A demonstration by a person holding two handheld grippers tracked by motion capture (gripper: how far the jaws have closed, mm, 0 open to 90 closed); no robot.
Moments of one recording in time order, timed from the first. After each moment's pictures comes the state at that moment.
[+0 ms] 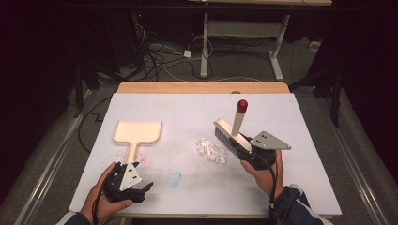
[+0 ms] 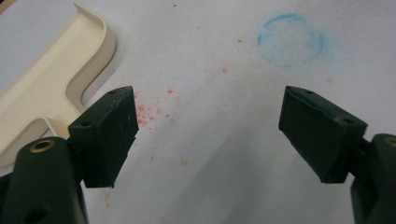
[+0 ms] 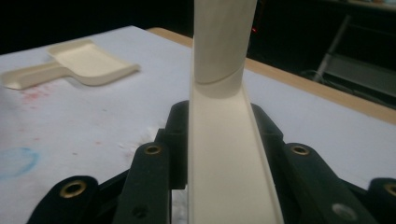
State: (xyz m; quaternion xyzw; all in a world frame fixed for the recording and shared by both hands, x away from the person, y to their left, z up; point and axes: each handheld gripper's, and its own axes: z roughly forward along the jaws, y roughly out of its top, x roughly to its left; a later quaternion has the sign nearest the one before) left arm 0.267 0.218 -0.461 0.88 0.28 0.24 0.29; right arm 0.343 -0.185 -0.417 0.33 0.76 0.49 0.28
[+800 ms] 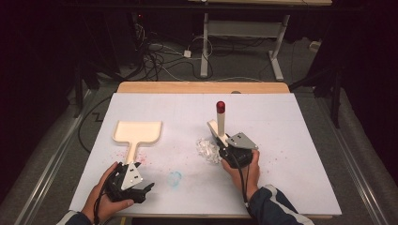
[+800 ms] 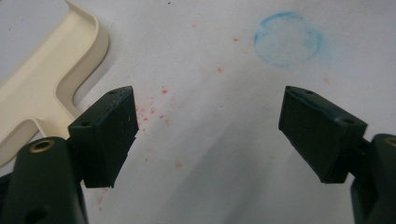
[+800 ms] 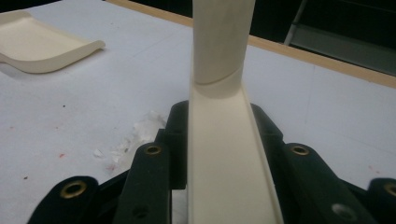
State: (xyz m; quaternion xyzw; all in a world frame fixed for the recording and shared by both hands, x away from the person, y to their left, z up) left arm 0.269 0.215 -0.464 0.89 0.28 0.23 0.29; right arm 0.359 -0.127 -0.454 0.40 0.74 0.43 0.32
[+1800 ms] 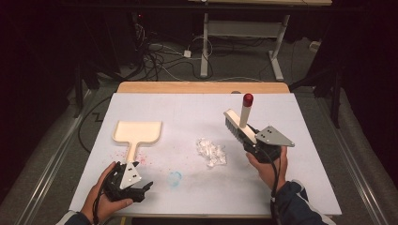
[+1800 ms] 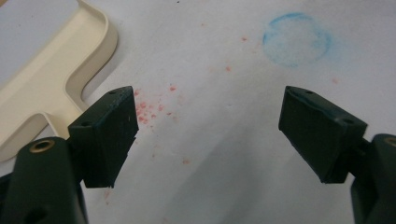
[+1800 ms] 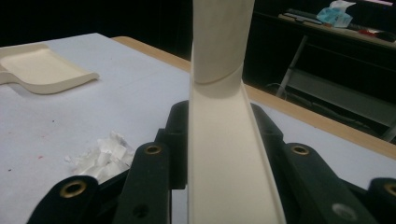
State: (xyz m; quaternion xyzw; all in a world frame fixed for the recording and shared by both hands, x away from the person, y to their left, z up) left arm 0.270 0.219 -0.462 0.88 0.29 0.24 0.29; right arm 0.356 -0.199 -0.414 0.33 0.73 0.48 0.35
